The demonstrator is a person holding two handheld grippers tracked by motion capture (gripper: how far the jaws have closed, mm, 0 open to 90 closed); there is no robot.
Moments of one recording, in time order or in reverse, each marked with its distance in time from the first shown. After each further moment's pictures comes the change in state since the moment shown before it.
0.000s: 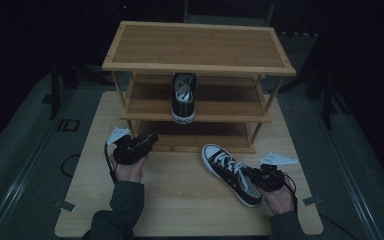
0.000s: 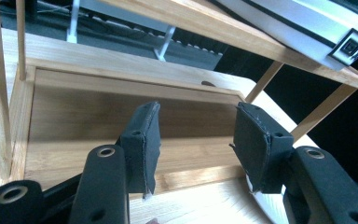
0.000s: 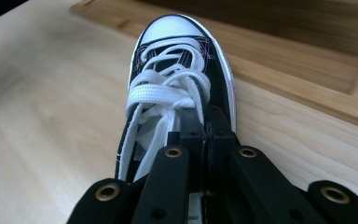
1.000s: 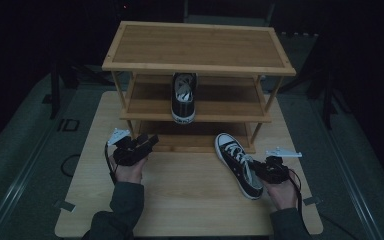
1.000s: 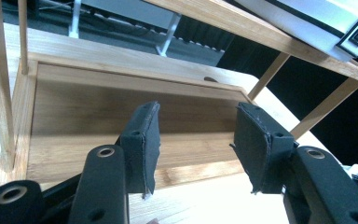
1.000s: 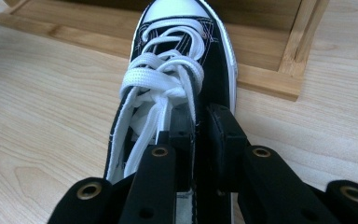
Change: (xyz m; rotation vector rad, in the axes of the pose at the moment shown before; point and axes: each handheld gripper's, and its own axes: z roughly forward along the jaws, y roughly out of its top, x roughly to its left) left arm 0.001 -0.004 0.000 0.012 0.011 0.004; right arm -0.026 0.004 0.005 0.052 -0.142 0.115
